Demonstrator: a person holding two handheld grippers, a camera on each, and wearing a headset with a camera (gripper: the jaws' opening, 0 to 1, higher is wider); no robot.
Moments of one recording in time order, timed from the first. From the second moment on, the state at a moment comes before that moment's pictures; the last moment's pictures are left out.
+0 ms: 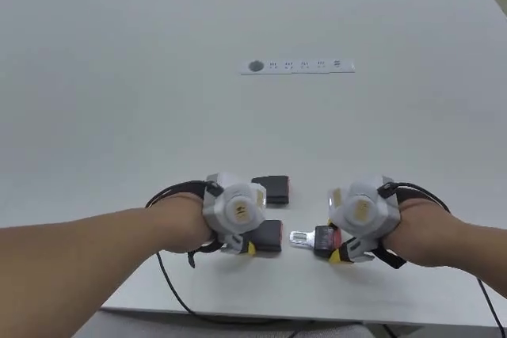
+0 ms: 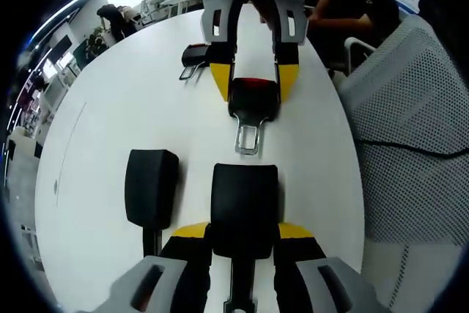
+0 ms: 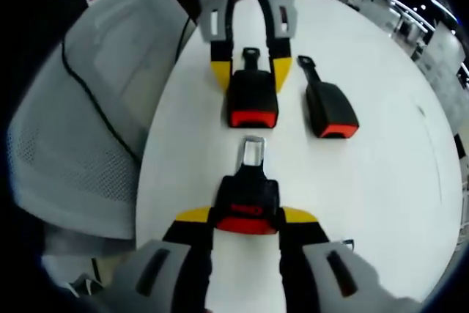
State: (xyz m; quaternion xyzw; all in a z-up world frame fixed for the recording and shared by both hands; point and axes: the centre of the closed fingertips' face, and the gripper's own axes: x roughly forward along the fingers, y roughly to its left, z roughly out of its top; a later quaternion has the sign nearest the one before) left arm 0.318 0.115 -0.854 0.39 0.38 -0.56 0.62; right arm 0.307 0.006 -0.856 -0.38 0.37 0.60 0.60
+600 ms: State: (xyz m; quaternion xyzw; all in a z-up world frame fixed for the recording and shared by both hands) left arm 0.318 0.114 -0.855 0.39 0.38 -0.56 0.62; right arm 0.307 0.026 -0.855 -0.38 0.36 0.61 0.59
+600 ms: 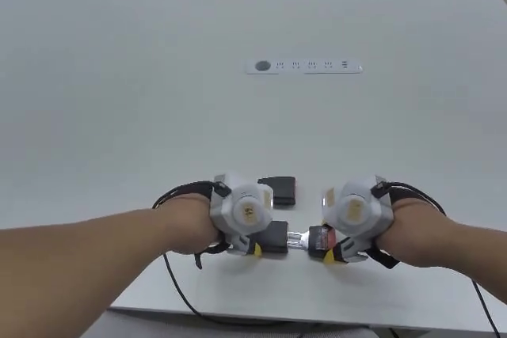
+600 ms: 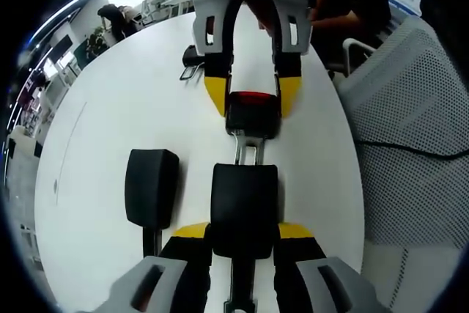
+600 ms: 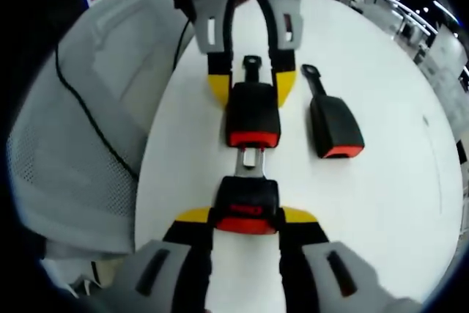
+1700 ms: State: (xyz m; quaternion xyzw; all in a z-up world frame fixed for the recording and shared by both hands) left arm 0.317 0.113 -0.857 0.39 0.38 -0.58 0.60; right arm 0.314 0.051 -0.857 -0.40 0.37 0.62 0.56
